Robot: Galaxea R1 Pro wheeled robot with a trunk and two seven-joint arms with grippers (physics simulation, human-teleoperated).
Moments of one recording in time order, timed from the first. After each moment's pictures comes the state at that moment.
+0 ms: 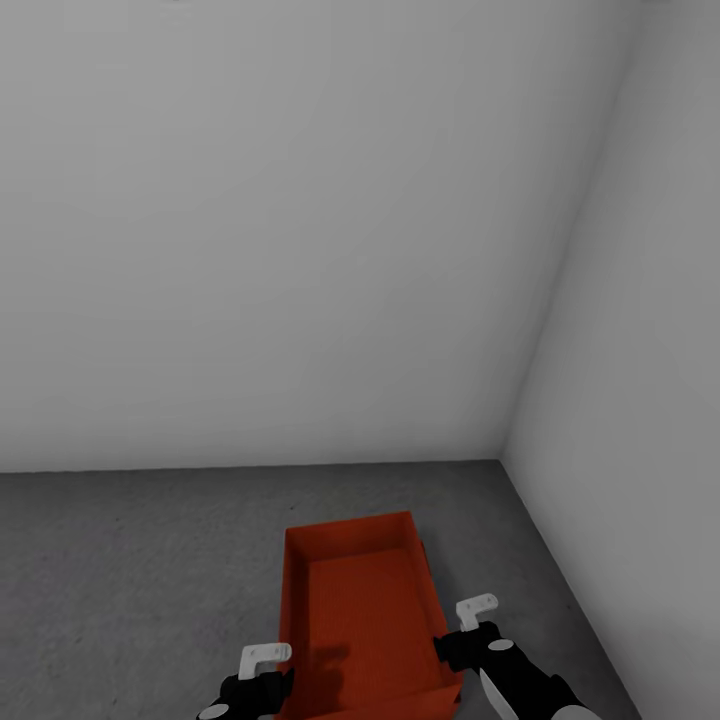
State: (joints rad) left arm -0.44 -0.10 0.15 -0.21 -0.09 -0.10 -0.01; right arm -0.52 0.01 0.18 -0.31 0.04 0.11 0.03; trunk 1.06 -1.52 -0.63
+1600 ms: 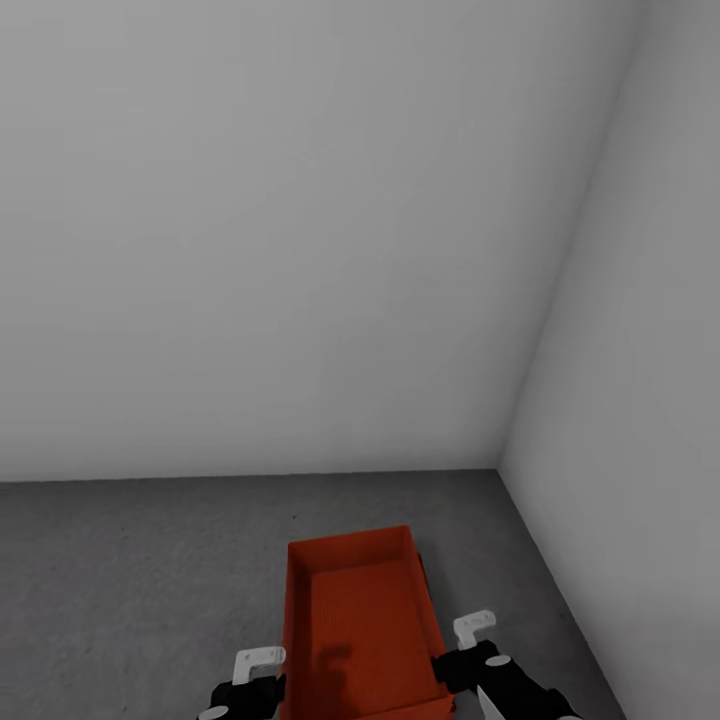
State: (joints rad) left arm -0.44 -0.09 0.16 -0.21 -0.08 -0.08 0.06; right arm -0.52 0.03 0.18 -0.25 0.03 0.11 0.02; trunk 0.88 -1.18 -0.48
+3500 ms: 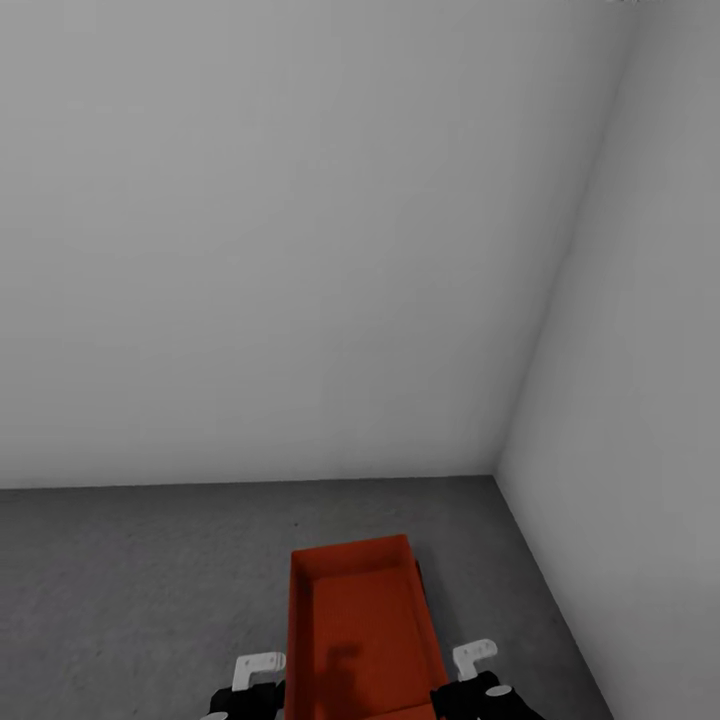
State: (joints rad) left arm -0.43 -0.09 0.15 -0.20 -0.09 -0.07 0.07; right arm -0.47 0.05 0.18 -0.22 0.03 0.10 0.02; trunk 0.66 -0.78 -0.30
